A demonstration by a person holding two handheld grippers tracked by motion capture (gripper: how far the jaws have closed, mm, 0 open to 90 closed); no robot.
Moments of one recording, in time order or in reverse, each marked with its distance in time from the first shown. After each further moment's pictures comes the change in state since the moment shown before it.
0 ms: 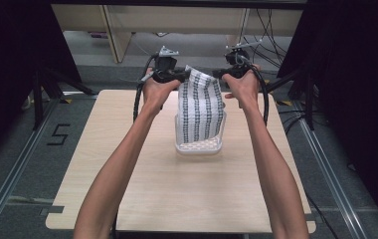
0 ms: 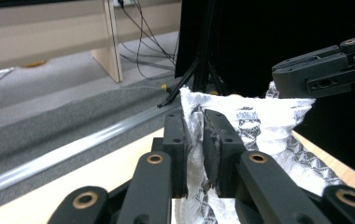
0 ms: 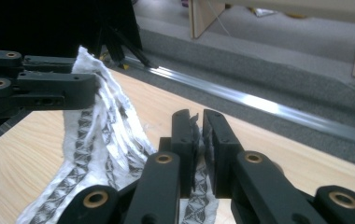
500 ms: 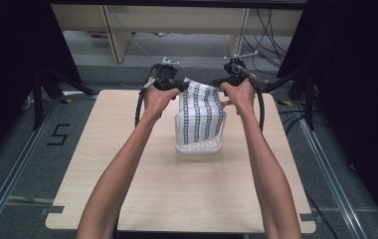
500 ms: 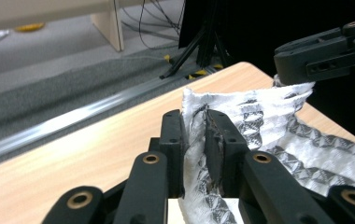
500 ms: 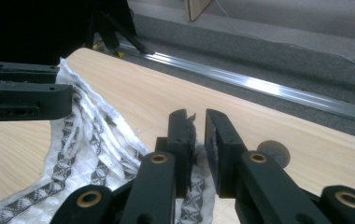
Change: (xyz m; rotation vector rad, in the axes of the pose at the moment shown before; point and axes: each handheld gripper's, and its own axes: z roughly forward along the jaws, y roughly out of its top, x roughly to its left) left arm 0.007 -0.026 0.016 0.117 0.018 -0.030; right arm -0.016 -0.024 0.030 0.054 -0.002 0.032
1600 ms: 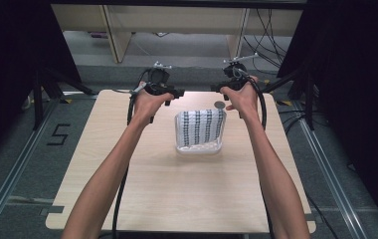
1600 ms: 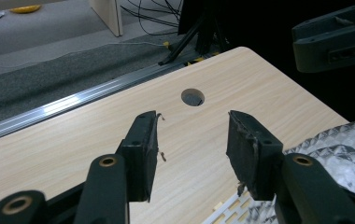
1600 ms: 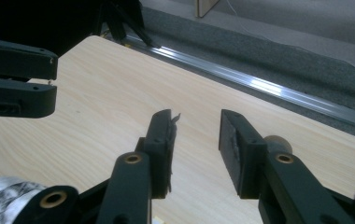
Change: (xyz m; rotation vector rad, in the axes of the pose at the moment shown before) left arm 0.004 -0.011 -0.028 0.039 -0.010 -0.028; right arm 0.011 -0.008 -0.015 0.028 0.012 -0.047
